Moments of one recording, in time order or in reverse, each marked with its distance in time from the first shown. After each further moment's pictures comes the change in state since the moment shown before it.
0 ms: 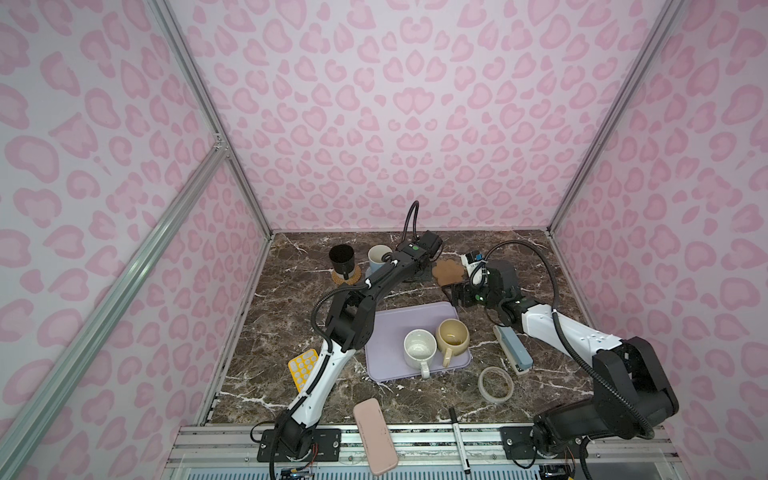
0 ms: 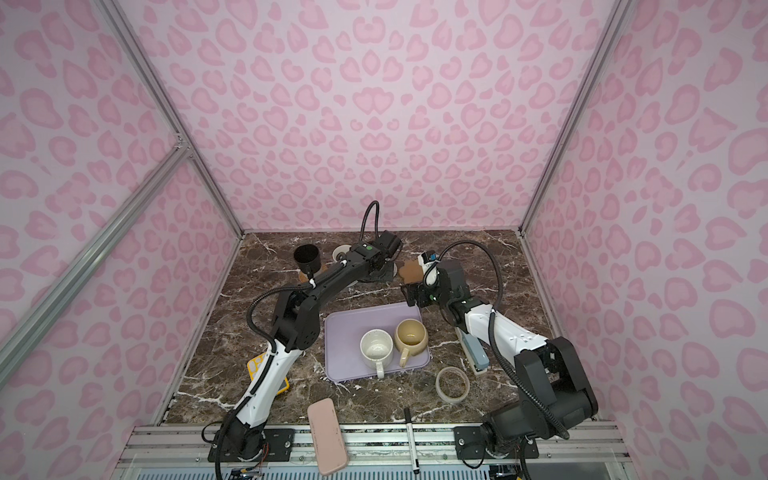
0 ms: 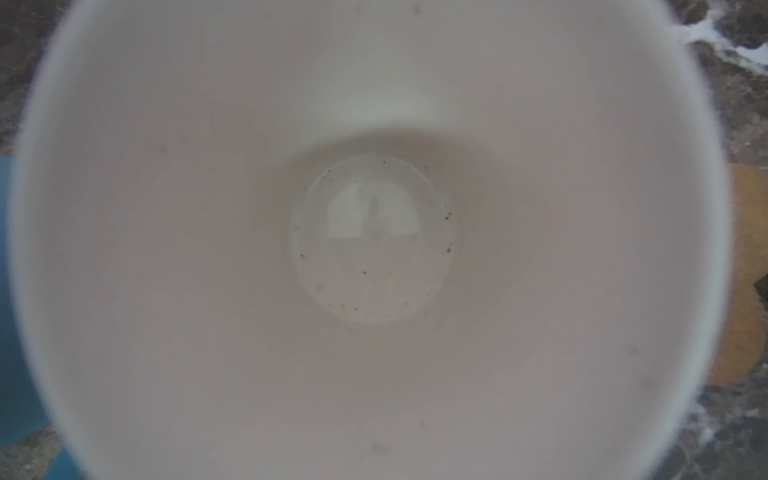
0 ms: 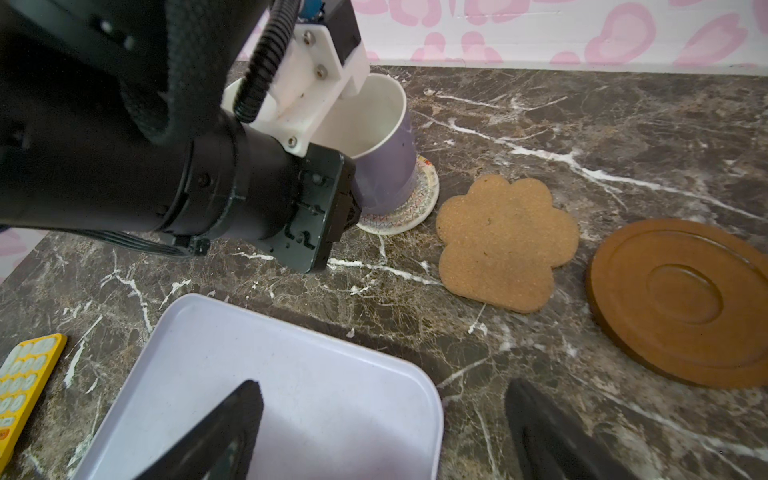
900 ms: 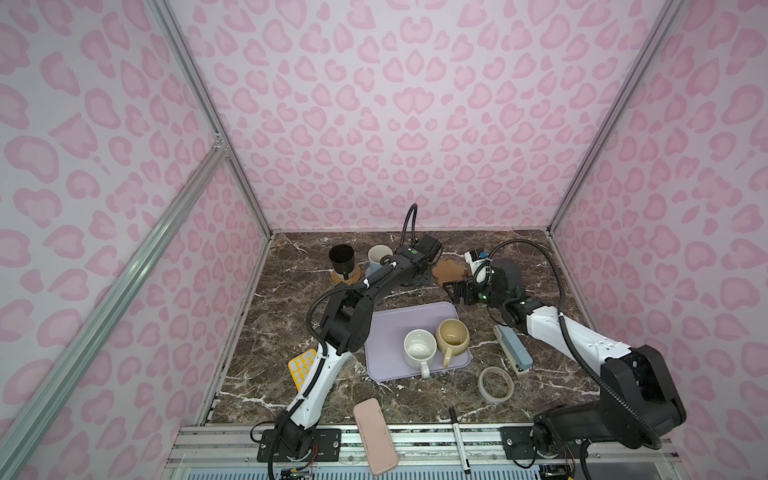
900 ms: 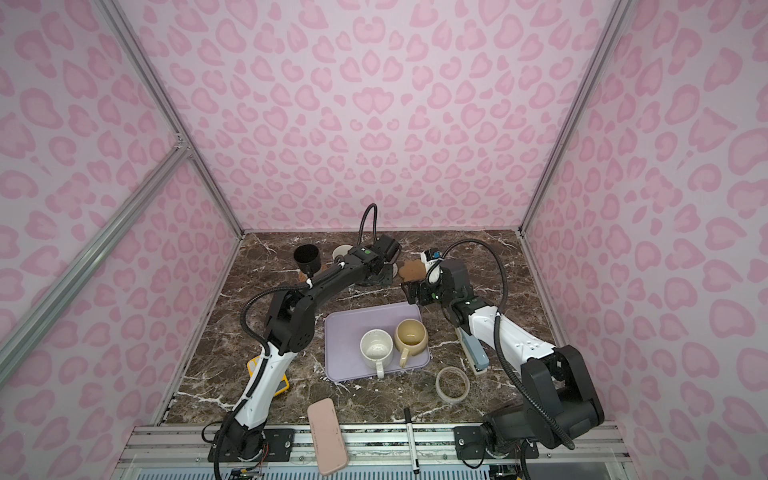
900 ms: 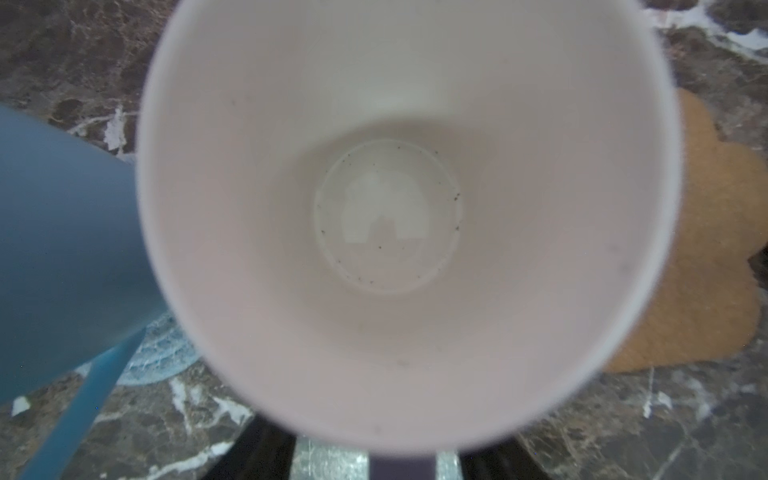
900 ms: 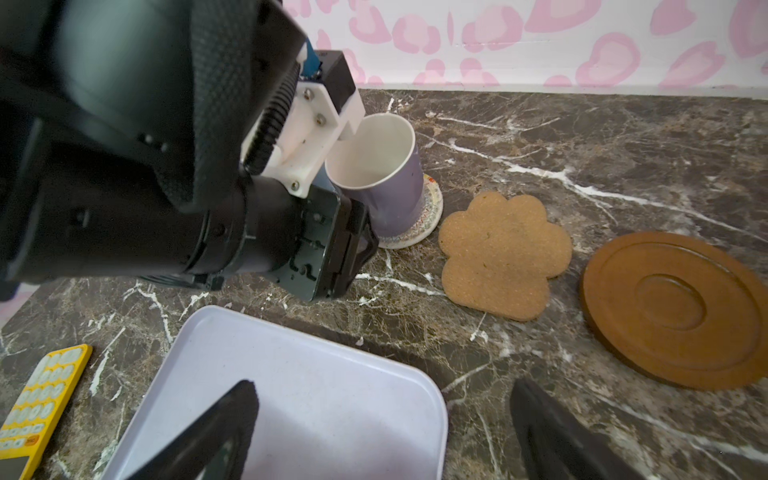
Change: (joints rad) left arm -0.018 -0.122 -0.217 0.121 -0.008 -0.013; right arm -0.005 -0.063 -0.005 -0.009 -0.013 0.028
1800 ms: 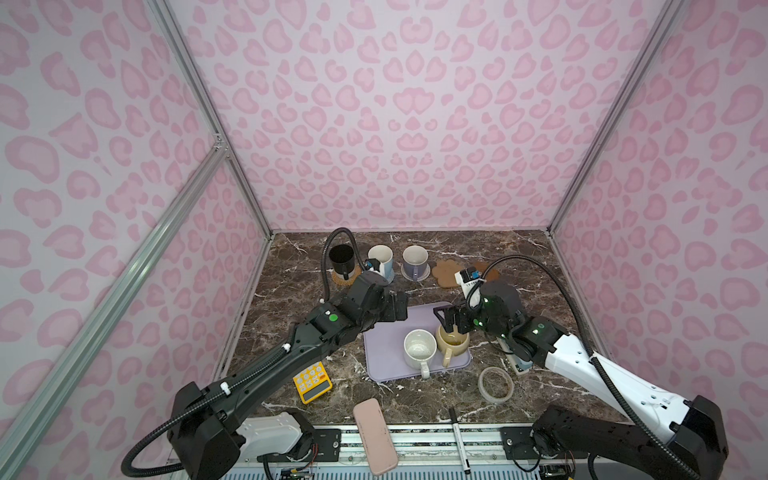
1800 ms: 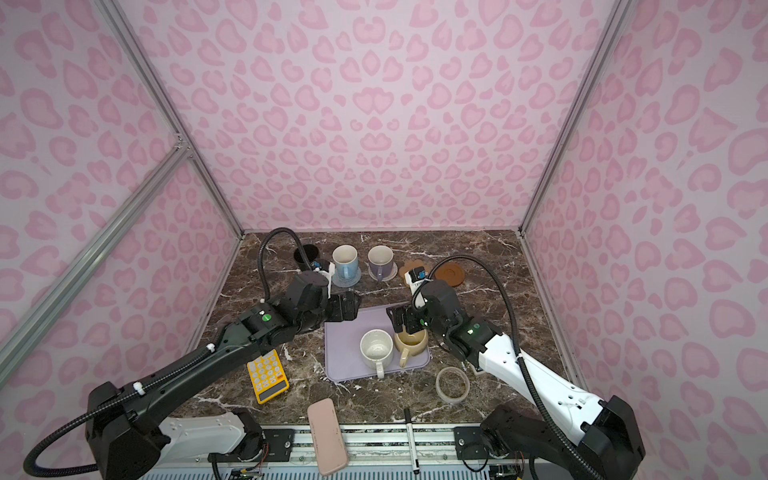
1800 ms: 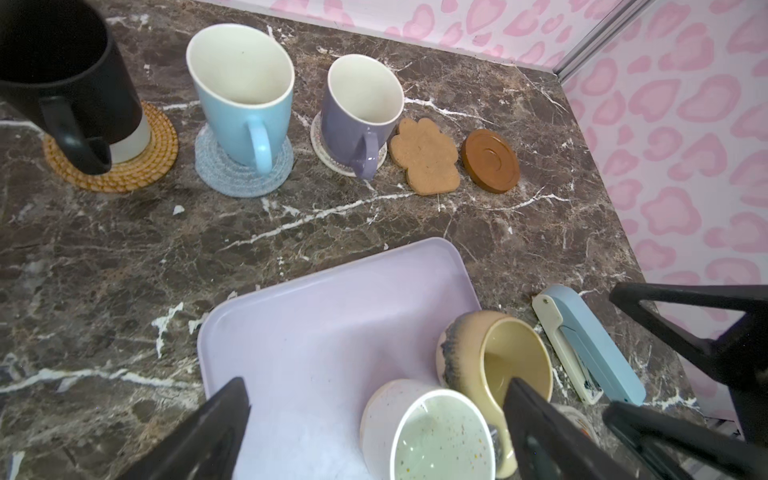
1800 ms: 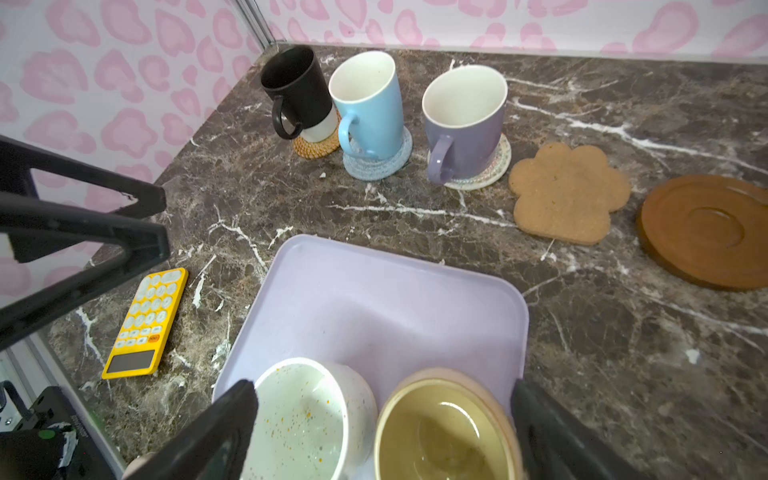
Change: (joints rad) left arm -0.067 -1.192 -1.096 0.350 0.112 -0.062; right arm 0.362 -0.292 0.012 -0.377 0.269 0.145
